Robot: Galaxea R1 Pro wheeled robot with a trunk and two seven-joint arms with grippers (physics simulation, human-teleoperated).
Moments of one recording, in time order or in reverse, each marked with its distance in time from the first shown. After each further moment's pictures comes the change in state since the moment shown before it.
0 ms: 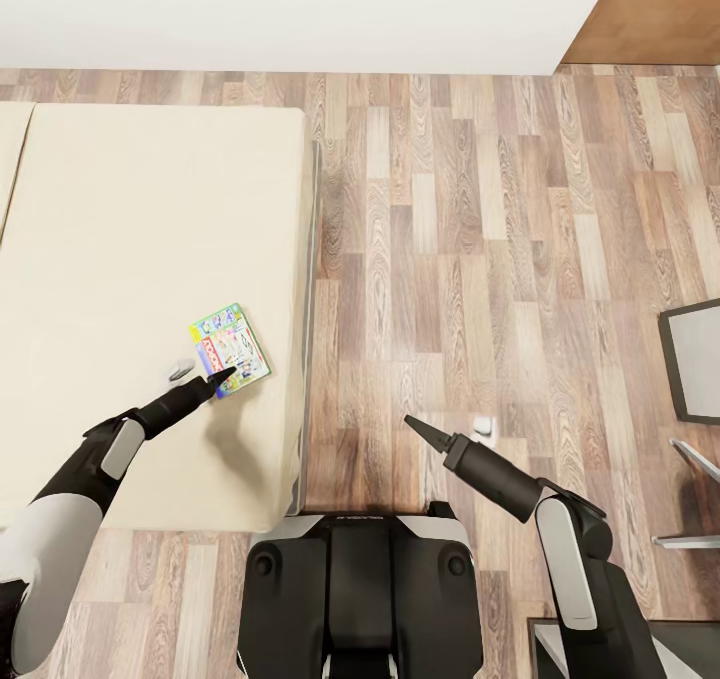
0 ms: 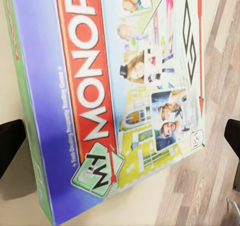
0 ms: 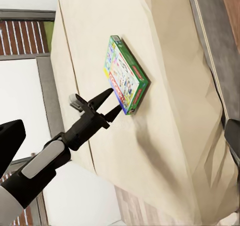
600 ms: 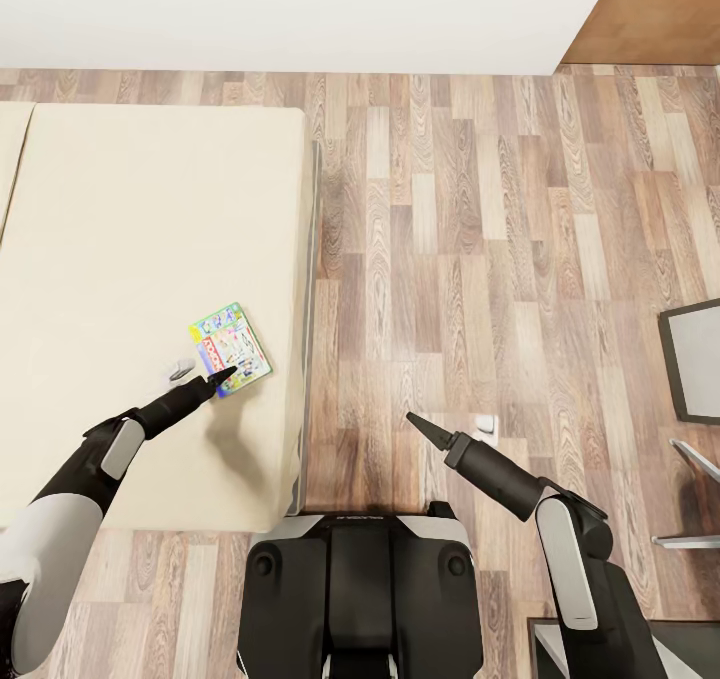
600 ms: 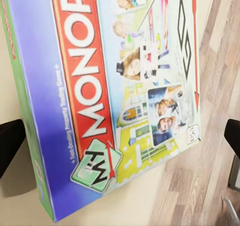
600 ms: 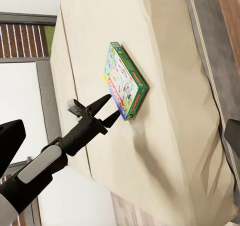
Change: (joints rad) left arm 0.000 0.000 0.000 0.000 0.004 0.008 -0.017; right arm 0.000 -0.003 0.001 0.000 -0.002 -0.037 0.001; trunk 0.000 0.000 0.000
